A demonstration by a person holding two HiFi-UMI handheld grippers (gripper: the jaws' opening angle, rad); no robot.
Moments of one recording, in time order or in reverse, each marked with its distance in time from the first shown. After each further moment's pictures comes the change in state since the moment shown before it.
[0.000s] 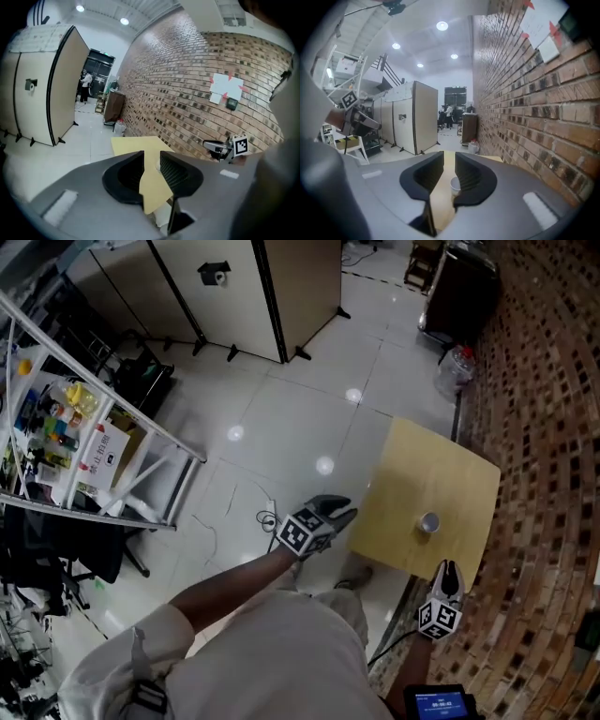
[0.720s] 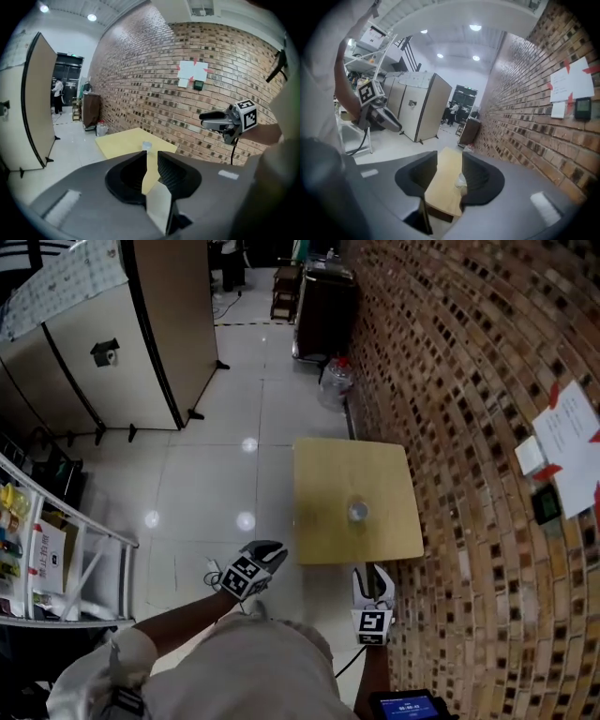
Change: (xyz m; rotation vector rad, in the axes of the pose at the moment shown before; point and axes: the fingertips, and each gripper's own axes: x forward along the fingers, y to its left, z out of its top) left arm -0.065 -0.042 -0.058 0.265 0.098 -0.184; right arm -0.101 0.150 0.021 -0.301 0.056 -0.055
